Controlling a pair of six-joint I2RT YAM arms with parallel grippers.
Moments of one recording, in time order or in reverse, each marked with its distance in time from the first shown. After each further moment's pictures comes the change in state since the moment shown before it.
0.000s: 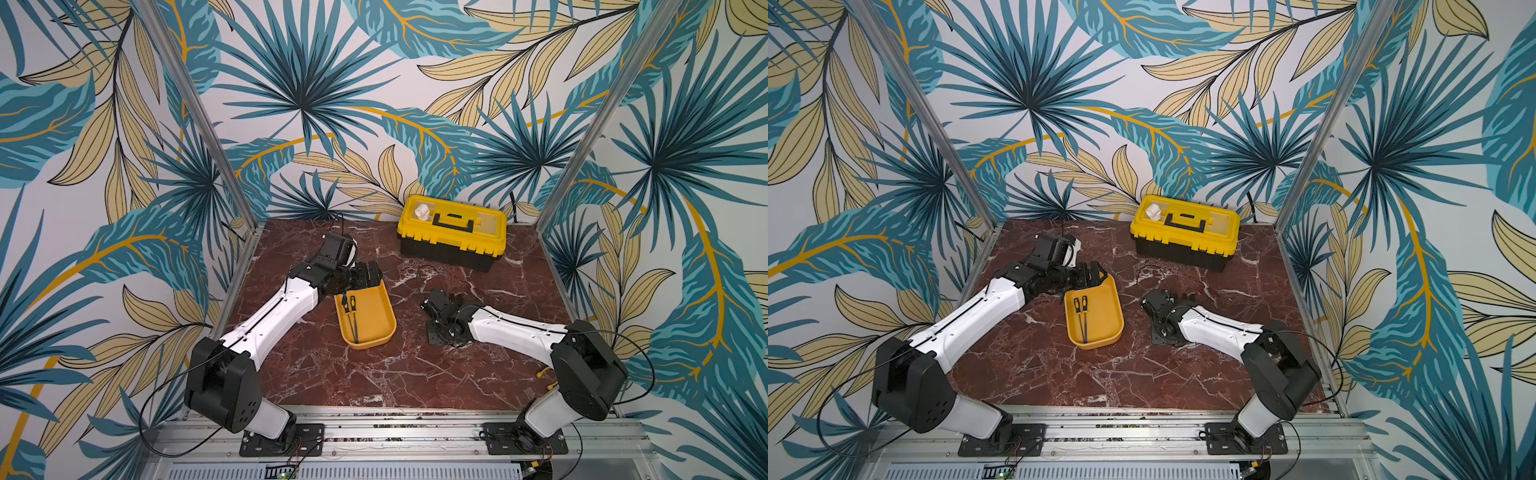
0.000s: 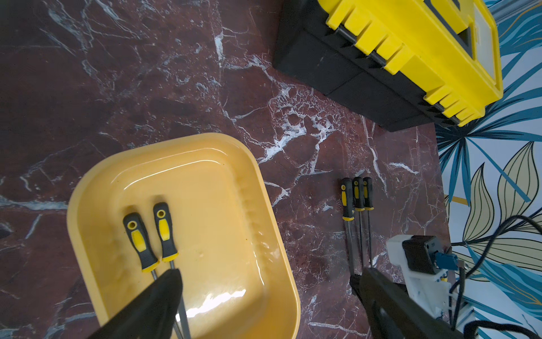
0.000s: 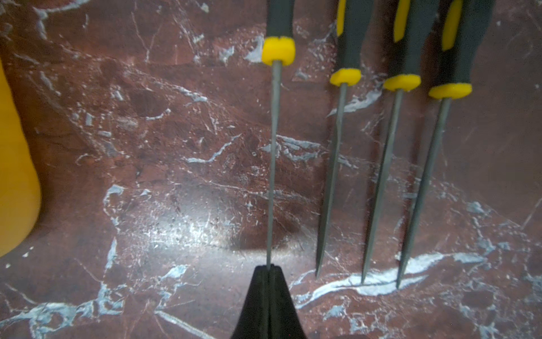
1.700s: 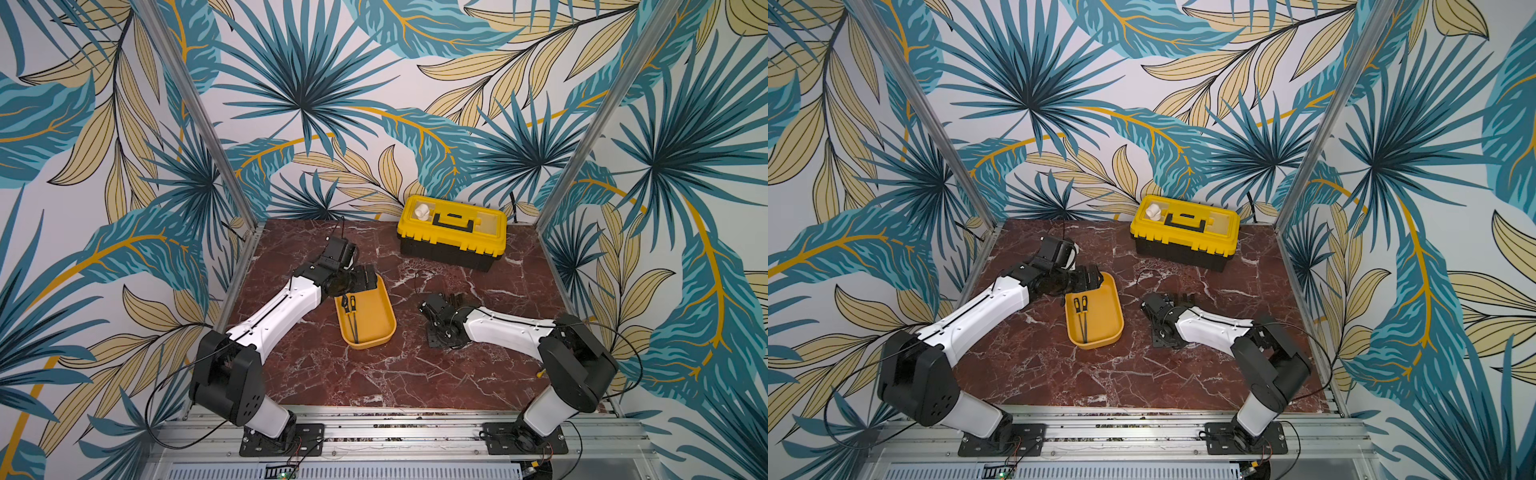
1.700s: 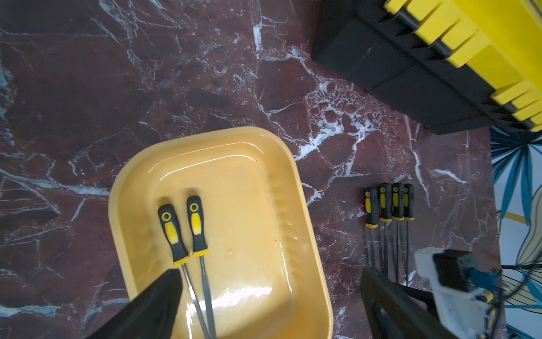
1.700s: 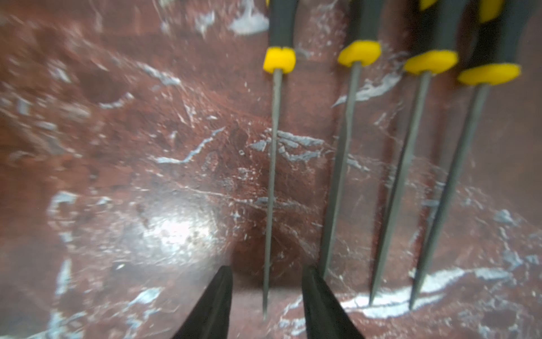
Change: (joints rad) left arm 0.000 0.050 -0.005 -0.031 -0.103 0.003; right arm -0.005 0.023 -0.024 0.035 0.003 -0.024
